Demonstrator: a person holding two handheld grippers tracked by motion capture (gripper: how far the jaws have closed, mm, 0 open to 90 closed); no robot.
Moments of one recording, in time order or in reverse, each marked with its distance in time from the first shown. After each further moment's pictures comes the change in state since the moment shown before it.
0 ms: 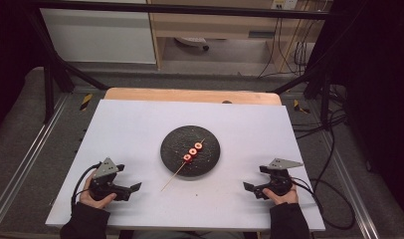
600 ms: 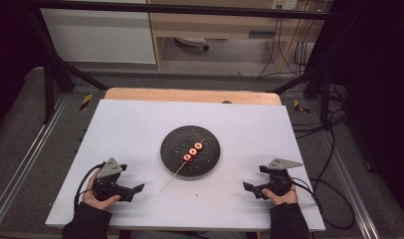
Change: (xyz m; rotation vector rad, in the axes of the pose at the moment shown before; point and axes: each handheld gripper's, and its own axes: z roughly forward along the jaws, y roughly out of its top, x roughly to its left) left arm -0.010 0.009 0.004 0.020 -0.003 0.014; right arm 0.002 0.001 0.000 -0.002 -0.001 -0.002
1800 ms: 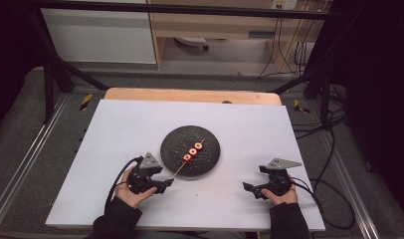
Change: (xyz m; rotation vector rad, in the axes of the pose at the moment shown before) left arm -0.062 0.060 0.050 0.140 -0.046 0.000; right arm 0.001 0.001 0.001 0.015 -0.015 -0.008
